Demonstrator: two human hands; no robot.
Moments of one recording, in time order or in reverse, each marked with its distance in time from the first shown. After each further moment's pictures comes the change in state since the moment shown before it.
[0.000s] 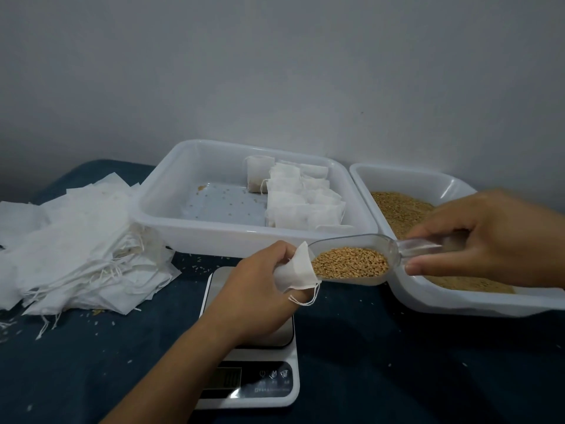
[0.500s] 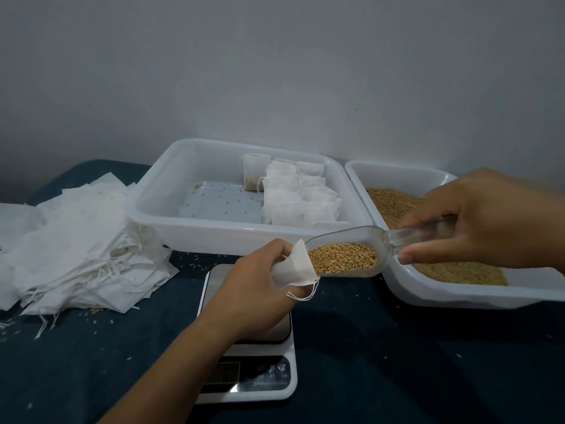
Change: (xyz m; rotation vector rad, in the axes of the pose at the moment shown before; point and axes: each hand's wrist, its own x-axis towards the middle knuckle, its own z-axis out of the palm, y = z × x) left_hand -0.001 0.000 0.001 0.014 -0.018 -0.007; right_hand 0.007 -0.015 -0.010 -0.054 -0.006 -0.026
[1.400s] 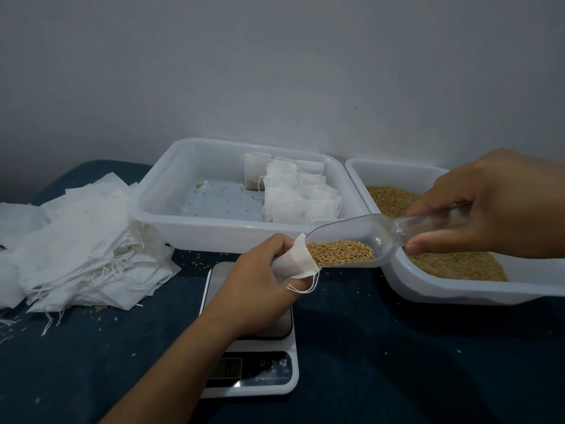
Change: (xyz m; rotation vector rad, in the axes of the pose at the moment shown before) left_hand -0.001 0.005 0.002 -0.074 0.048 0.010; right_hand -0.003 -0.001 -0.013 -0.108 0.051 0.014
